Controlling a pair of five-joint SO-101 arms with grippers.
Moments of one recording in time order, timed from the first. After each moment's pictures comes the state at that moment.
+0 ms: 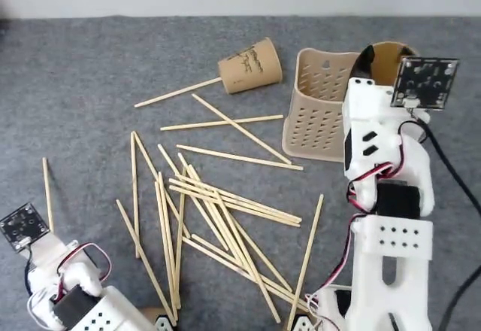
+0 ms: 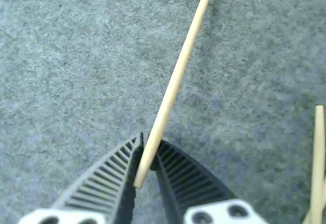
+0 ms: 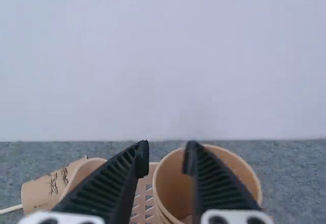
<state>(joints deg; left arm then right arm) -51.4 -103.3 97.5 72.0 1.5 3.1 -43.0 40.4 19.8 1.5</state>
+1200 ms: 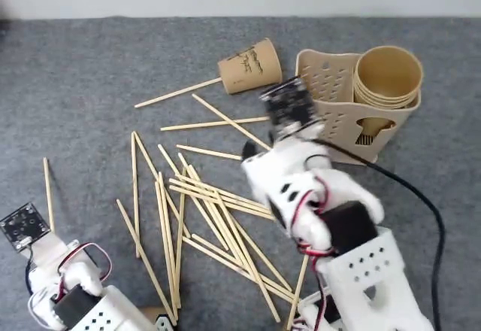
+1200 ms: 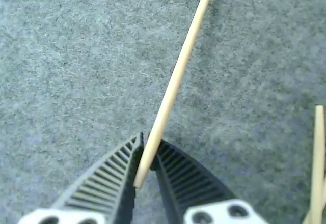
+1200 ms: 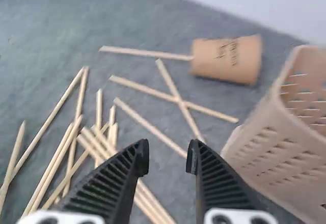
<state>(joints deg) -51.4 -103.3 97.5 72.0 1.5 -30.5 -49.5 33.0 63.6 1.5</state>
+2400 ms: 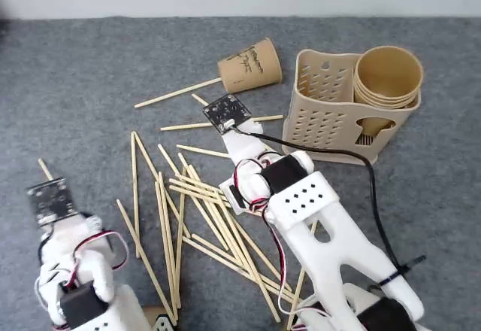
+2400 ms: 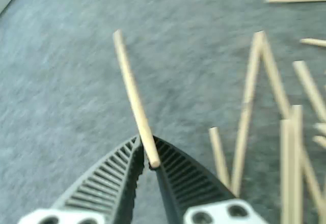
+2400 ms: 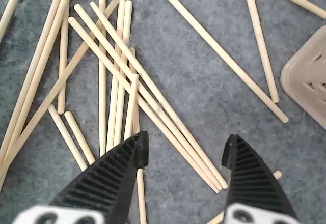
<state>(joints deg) -30.6 -103.3 86.0 72.0 1.5 -34.4 -23.6 31.5 68.8 1.5</state>
